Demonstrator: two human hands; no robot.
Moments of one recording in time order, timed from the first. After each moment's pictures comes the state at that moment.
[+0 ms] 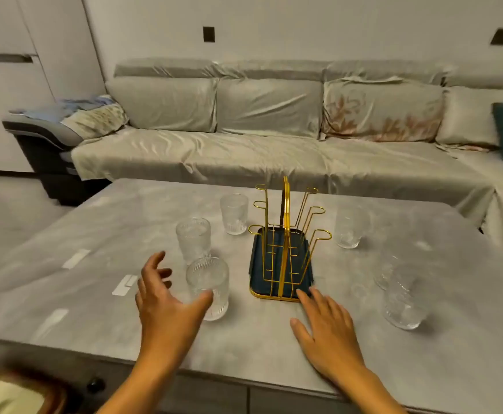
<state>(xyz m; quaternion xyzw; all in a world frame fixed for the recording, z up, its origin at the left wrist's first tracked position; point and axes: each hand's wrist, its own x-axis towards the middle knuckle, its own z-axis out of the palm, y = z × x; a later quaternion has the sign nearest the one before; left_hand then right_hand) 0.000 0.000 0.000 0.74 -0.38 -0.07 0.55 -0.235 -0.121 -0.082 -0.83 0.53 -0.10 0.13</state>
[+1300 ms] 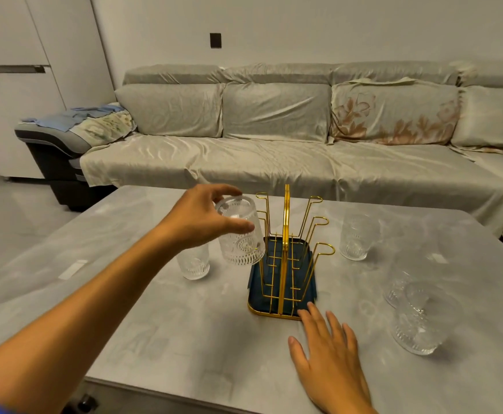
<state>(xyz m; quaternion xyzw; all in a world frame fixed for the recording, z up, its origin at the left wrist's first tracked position) 0.019 -0.112 0.135 0.68 -0.62 -0.13 0.37 -0.228 -0.124 -0.082 -0.83 0.55 -0.08 0.09</state>
